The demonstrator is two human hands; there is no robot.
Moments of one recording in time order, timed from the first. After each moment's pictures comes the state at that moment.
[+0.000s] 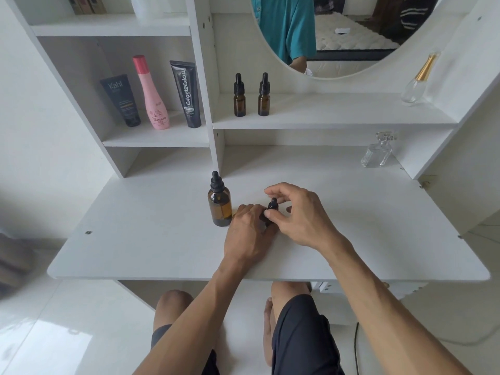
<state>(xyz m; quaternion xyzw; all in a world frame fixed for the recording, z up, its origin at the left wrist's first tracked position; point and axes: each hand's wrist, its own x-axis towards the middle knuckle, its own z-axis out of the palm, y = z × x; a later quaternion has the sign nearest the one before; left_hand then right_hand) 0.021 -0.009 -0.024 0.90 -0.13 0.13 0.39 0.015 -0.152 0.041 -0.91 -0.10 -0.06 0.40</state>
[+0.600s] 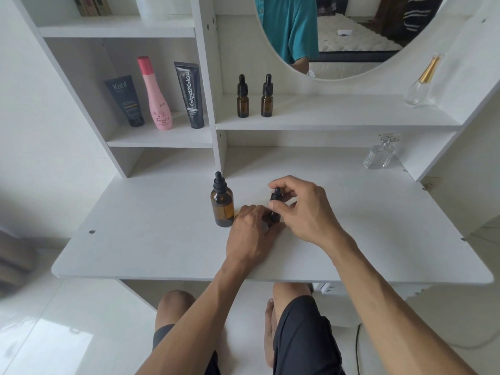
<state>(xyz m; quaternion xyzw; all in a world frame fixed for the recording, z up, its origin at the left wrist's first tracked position) 0.018 -0.009 -0.020 0.90 -0.13 0.13 0.39 0.016 -0.150 0.054 -0.89 -0.10 -0.12 0.42</state>
